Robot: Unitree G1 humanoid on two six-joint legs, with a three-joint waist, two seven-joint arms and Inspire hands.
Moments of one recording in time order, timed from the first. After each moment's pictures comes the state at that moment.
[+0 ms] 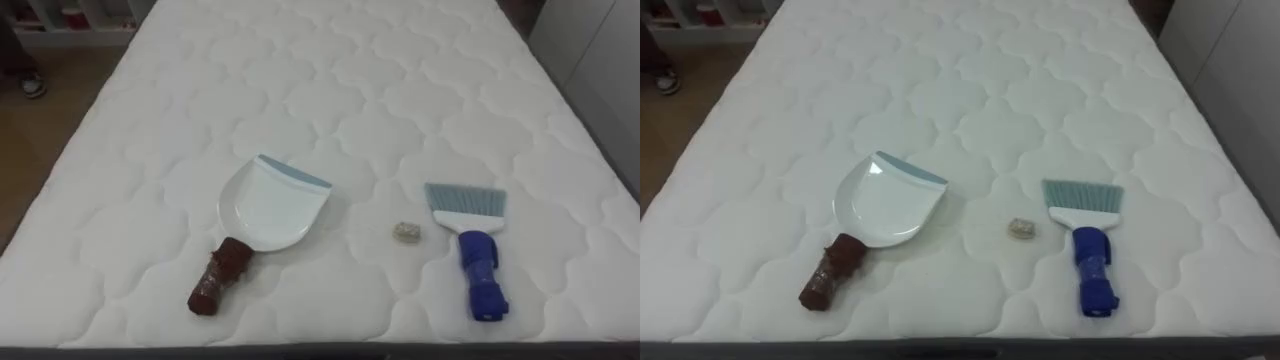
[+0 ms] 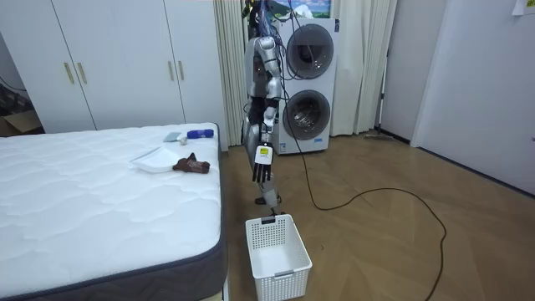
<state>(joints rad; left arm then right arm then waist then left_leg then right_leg) 0.25 0.19 0.05 1.06 0.31 0.07 0.11 0.16 -0.23 0.02 1.20 -0.32 0.06 -0.06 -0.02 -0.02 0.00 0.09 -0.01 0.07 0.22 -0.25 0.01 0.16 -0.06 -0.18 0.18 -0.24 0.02</state>
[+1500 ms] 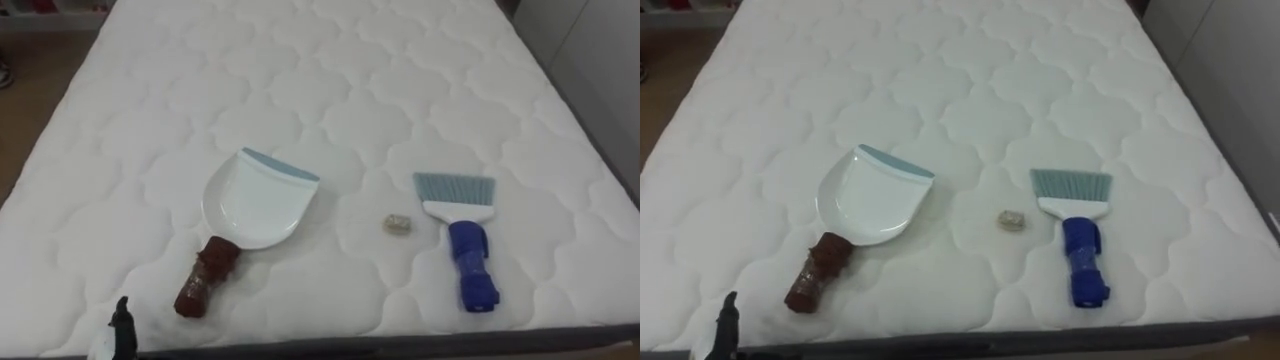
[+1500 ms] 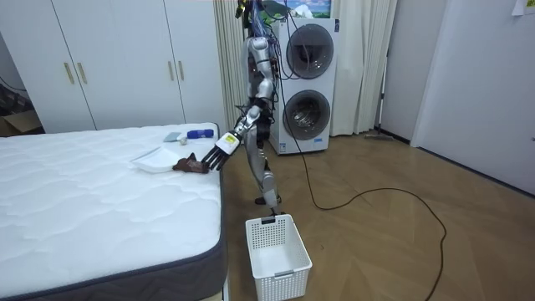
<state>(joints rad) 0.16 0.20 0.05 0.76 0.31 -0.21 0.40 0.11 -0.24 0.00 1.20 -0.20 -0.14 -0.06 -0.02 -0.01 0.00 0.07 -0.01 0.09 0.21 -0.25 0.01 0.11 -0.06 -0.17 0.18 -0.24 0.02</state>
